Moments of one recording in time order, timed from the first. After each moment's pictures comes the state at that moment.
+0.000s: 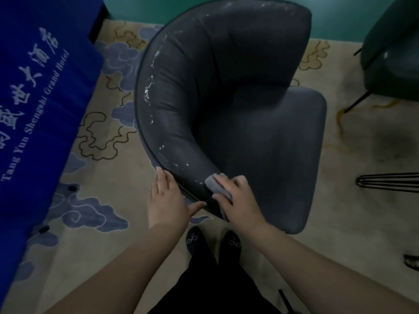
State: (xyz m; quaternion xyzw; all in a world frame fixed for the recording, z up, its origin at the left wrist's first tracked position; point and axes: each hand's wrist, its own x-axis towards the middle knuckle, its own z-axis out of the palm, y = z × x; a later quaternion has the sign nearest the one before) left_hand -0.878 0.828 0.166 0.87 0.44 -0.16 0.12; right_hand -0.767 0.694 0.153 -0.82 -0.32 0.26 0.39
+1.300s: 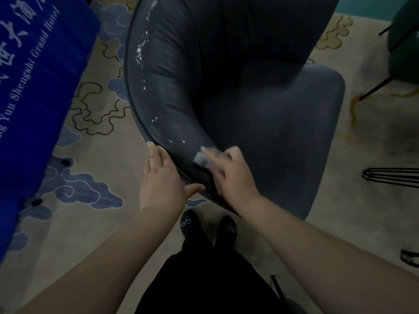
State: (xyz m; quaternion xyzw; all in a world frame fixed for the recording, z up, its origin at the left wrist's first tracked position) left_hand -0.868 0.824 0.166 0.86 0.46 -0.14 0.16; right_hand -0.753 0.721 0.124 -0.80 -0.38 0.22 0.40
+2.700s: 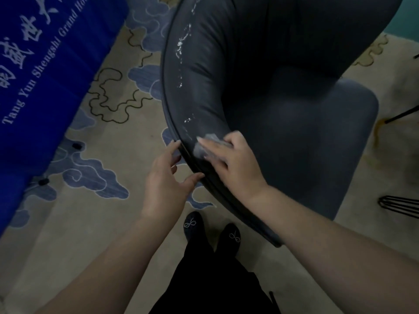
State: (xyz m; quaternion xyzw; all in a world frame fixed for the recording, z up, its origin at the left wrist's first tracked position) left_hand -0.897 0.861 0.151 0.72 0.50 0.15 0.46; right_hand -0.750 0.793 0.134 -0.76 -0.51 0.19 0.36
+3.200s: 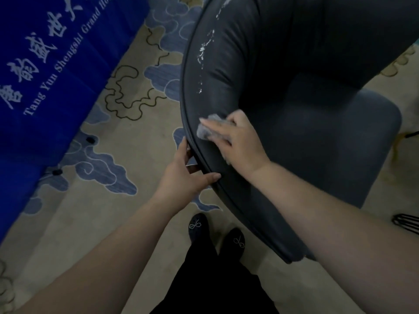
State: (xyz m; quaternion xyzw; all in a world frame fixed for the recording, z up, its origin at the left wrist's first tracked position) left_hand -0.889 0.891 0.142 0.60 0.48 0.08 0.63; right_hand -0.726 0.853 0.128 -0.73 -0.54 0.19 0.36
